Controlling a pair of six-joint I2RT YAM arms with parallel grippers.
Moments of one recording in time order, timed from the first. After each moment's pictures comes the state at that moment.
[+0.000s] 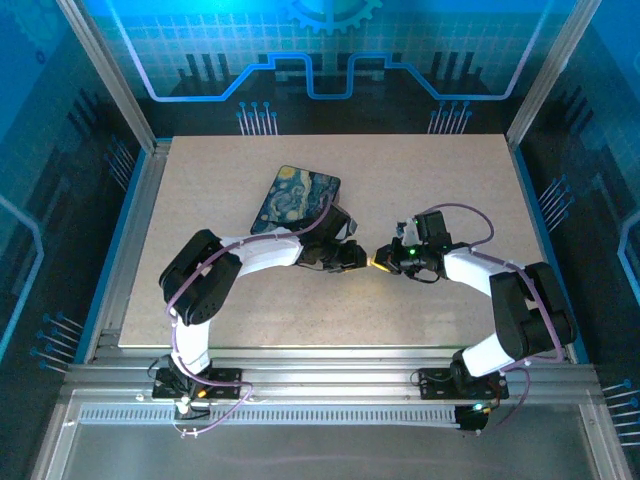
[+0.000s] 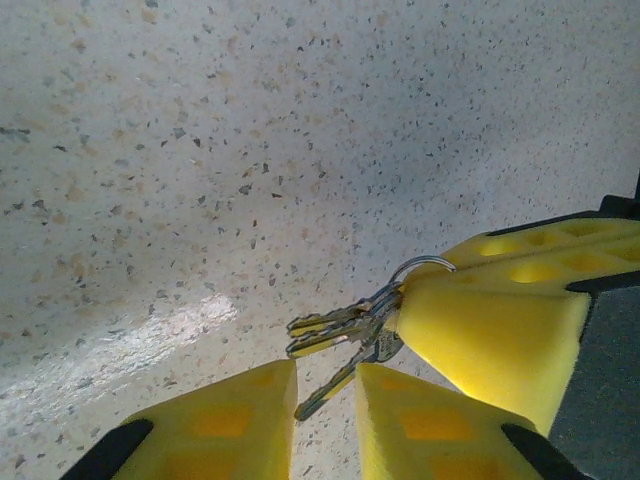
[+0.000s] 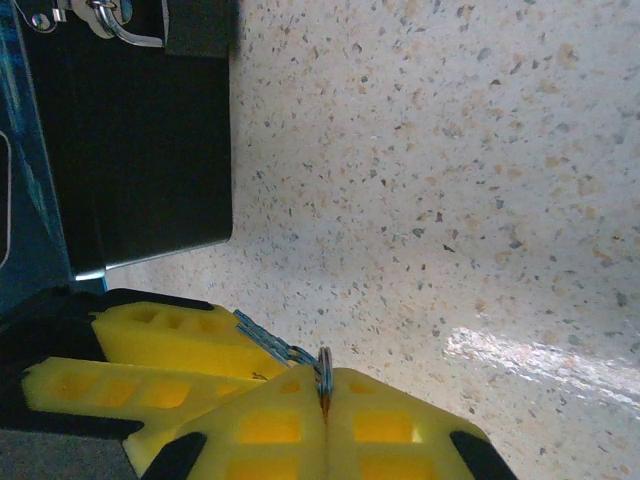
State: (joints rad) left arm -0.72 1.92 1.22 -0.23 0.41 -0.85; right arm 0.24 1.51 0.67 -0.11 -0.66 0.74
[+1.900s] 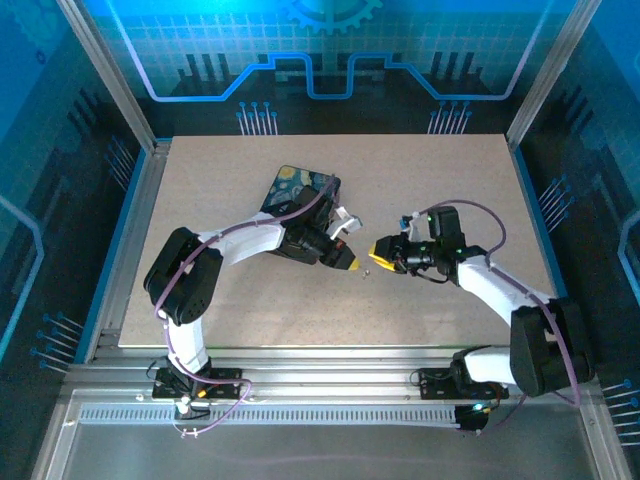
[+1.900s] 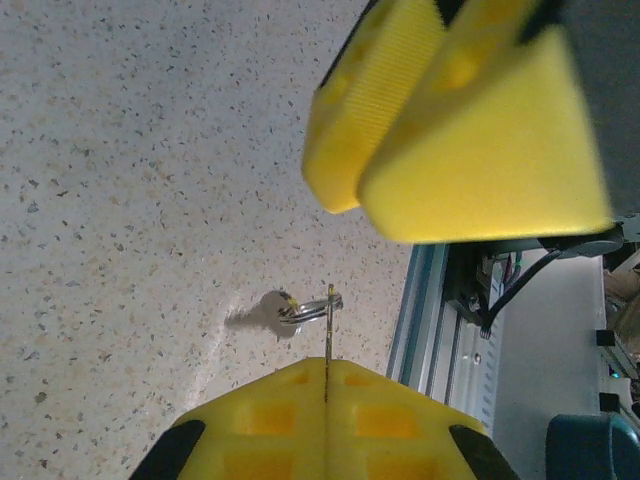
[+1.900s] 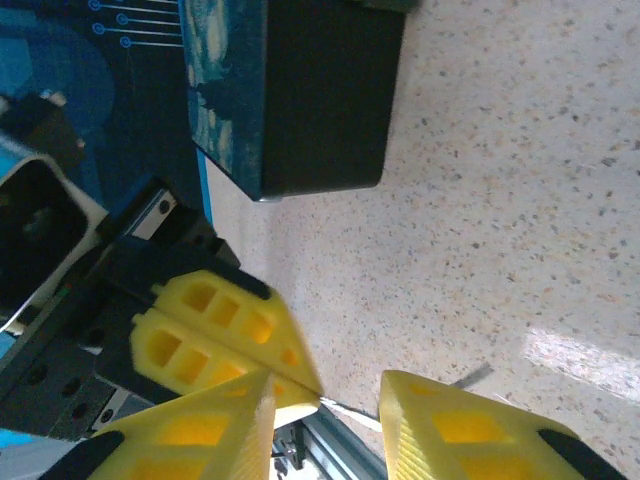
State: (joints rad) left arm -0.59 1.86 1.27 -0.44 0.89 -0.05; right arm 0.23 1.29 0.68 -0.19 -0.81 0.81
